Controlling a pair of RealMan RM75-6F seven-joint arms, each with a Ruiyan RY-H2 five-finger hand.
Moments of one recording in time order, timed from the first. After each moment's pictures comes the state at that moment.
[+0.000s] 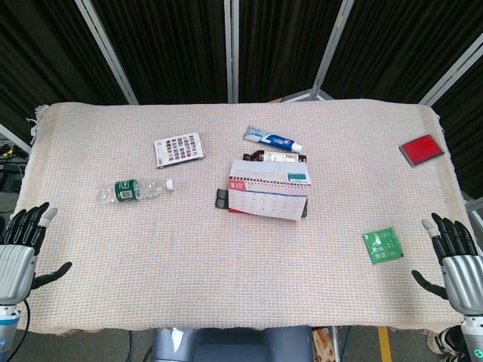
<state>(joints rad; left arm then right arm) -0.07 -1.16 -0.03 -1.69 1.63 1.59 0.07 0.05 -1.12 0.04 -1.49 -1.63 1.60 0.07</state>
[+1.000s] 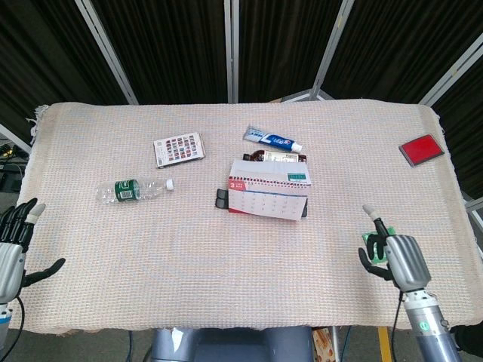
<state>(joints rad) -0.06 -1.13 -0.05 -1.70 1.61 1.62 0.00 0.20 -1.16 0.11 -1.87 -1.47 1.34 0.10</state>
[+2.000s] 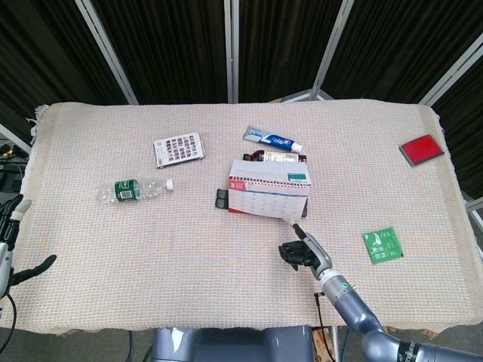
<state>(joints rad) -0.06 -1.11 -0.07 -1.70 1.60 1.64 -0.06 0.48 -1.44 0.28 -1.86 -0.78 0.76 0.55</state>
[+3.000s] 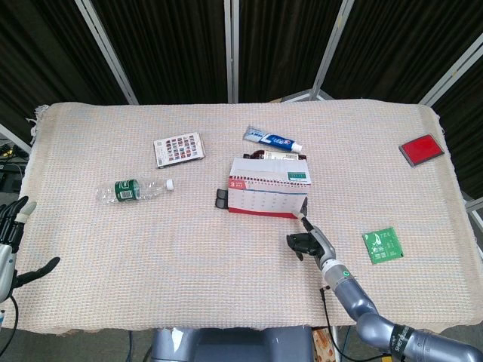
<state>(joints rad) -0.05 -1.11 -0.06 -1.70 1.63 1.65 -0.05 0.51 -1.50 0.34 -1.70 -0.67 0.69 0.55</state>
